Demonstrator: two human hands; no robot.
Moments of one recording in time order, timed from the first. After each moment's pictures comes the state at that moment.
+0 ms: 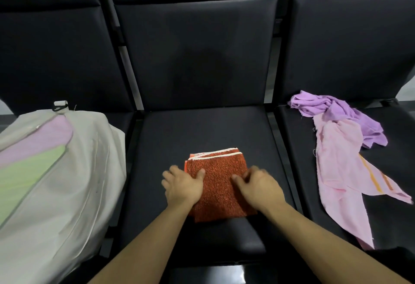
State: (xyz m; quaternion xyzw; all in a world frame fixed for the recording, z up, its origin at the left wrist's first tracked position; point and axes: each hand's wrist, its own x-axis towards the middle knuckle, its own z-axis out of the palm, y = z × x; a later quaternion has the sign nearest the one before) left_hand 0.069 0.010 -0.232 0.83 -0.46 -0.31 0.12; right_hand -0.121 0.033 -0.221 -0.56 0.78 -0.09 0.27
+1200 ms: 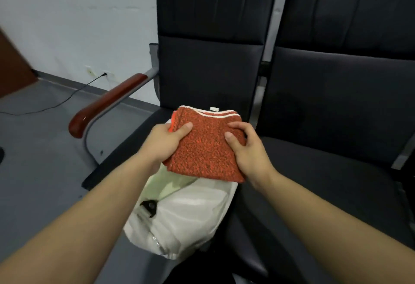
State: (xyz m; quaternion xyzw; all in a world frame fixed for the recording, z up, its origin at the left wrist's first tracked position) left_hand 0.390 0.063 -0.033 0.73 -0.37 -0.36 0.45; right_hand 0.197 -0.007 -0.085 -0.60 0.41 -0.41 0.56
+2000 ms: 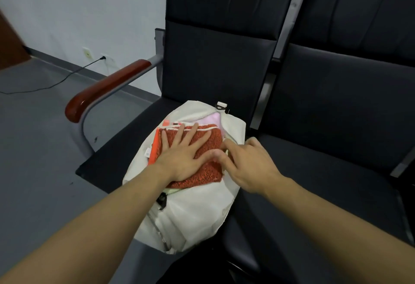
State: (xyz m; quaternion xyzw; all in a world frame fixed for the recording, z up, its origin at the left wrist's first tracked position) left_hand 0.405 0.053 -0.118 0.74 -0.66 -0.15 0.03; right_hand 0.200 0.007 -0.082 -0.93 0.35 -0.09 0.10
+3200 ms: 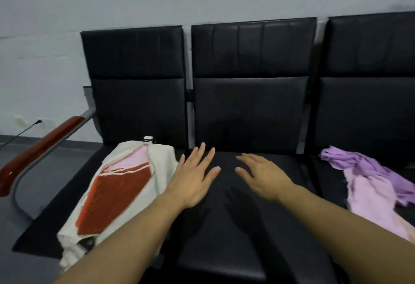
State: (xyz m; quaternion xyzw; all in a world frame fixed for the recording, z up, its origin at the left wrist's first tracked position) left_hand 0.188 0.040 -0.060 0.62 -0.77 -0.12 0.10; right_hand -0.044 0.010 -0.056 -0.82 0.55 -0.08 0.17
